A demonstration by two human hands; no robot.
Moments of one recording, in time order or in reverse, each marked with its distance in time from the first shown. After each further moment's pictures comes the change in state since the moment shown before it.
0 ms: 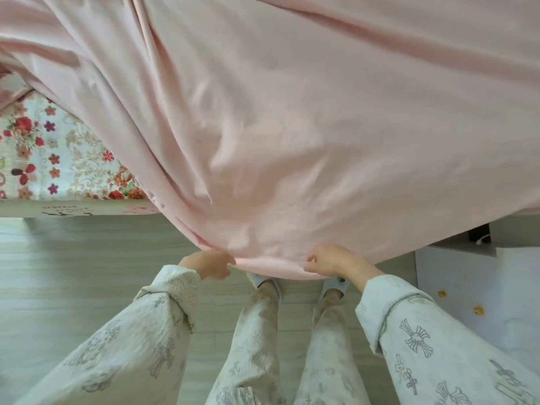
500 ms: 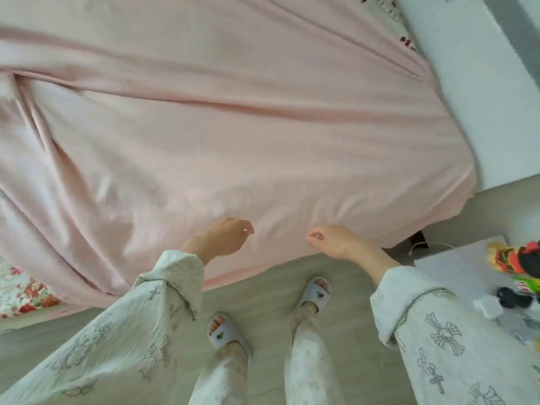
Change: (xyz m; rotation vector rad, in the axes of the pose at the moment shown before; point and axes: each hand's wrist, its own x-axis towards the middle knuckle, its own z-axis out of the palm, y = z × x) left_hand -0.006 0.229 -0.194 0.080 0.484 0.323; right_hand -0.090 0.187 -0.111 0.369 0.422 0.046
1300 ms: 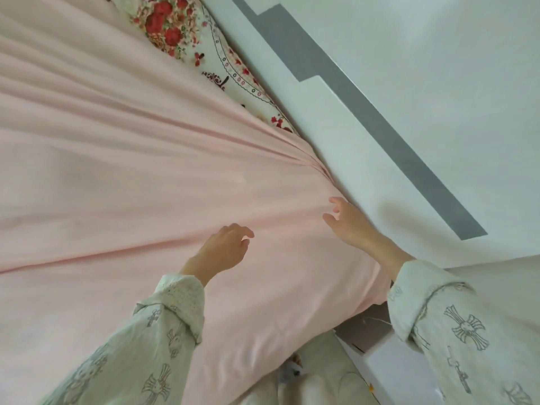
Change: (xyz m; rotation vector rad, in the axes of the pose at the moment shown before) left_hand 0.313 0.243 -0.149 0.049 0.077 0.200; right_hand 0.100 0.271 -0.289 0.460 0.475 0.315
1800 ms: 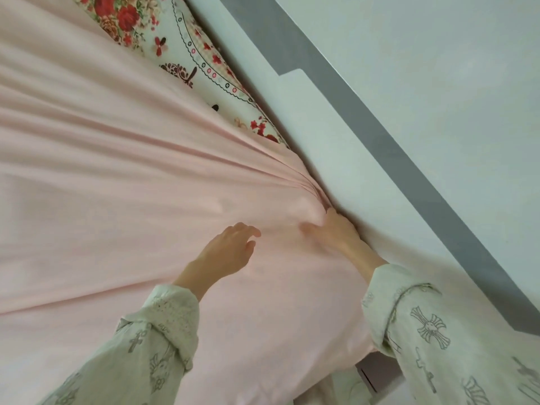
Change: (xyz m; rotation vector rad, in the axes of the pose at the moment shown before) left_hand 0.123 0.037 -0.008 0.066 -0.083 0.008; right_hand 0.143 0.028 0.008 -0.004 -0.181 0.219
